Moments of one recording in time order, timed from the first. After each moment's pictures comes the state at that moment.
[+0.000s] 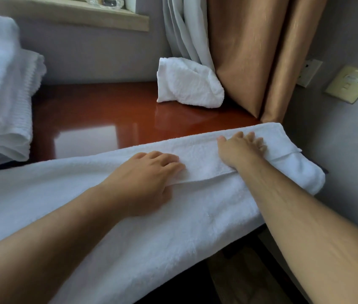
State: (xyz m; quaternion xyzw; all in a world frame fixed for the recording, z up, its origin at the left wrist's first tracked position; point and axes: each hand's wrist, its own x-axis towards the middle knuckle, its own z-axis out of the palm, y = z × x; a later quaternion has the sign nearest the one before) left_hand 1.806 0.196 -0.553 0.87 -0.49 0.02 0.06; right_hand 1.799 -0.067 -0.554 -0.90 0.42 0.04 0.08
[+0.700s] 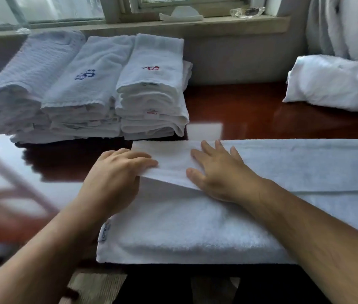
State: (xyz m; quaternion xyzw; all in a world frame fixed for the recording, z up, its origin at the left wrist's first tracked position) left_hand 1.742 0.448 -0.551 0.97 -0.17 0.17 0.07; right_hand 1.785 0.205 -0.564 -0.98 -0.18 0.07 0.11
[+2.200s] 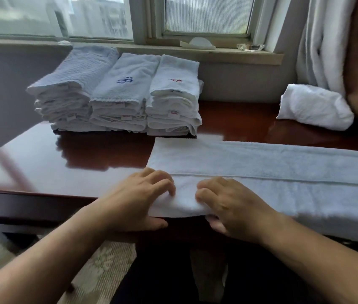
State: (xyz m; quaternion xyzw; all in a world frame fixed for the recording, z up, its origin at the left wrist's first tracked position) left_hand 1.655 0.470 -0.571 0.93 -0.34 0.08 0.05; right_hand 1.659 0.194 -0.563 -0.89 -0.44 -0.13 -0.02
